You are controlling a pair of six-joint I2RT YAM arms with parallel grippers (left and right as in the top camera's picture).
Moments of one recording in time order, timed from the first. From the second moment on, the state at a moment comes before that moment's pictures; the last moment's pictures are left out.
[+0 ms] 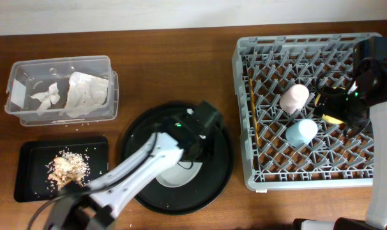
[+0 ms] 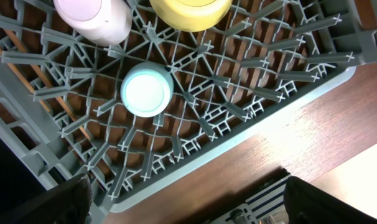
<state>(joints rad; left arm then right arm) -0.76 1.67 1.23 -0.88 0.12 -0.66 -0.18 1.51 1.76 -1.63 0.18 0.34</state>
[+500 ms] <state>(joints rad) -0.45 1.47 1.41 -1.25 -0.07 -0.64 -0.18 1.51 1.76 -1.63 0.18 0.34</state>
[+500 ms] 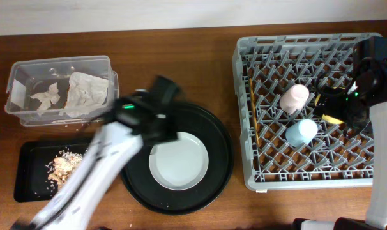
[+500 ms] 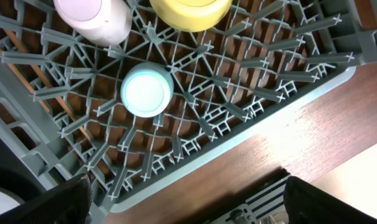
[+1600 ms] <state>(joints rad) 0.16 1.19 1.43 -1.47 -0.10 -0.63 0.70 1.64 1.33 -0.97 -0.19 0.53</state>
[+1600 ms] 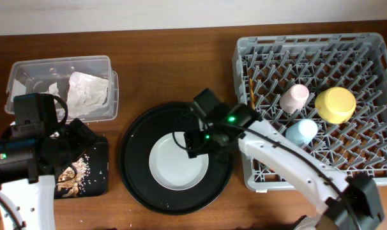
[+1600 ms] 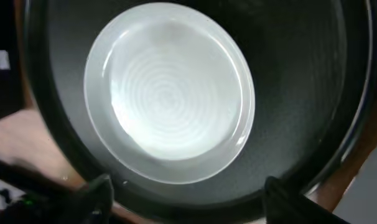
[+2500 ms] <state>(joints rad) 0.16 1.19 1.43 -1.47 -0.10 -0.63 0.70 1.98 1.35 -1.02 -0.07 0.62</state>
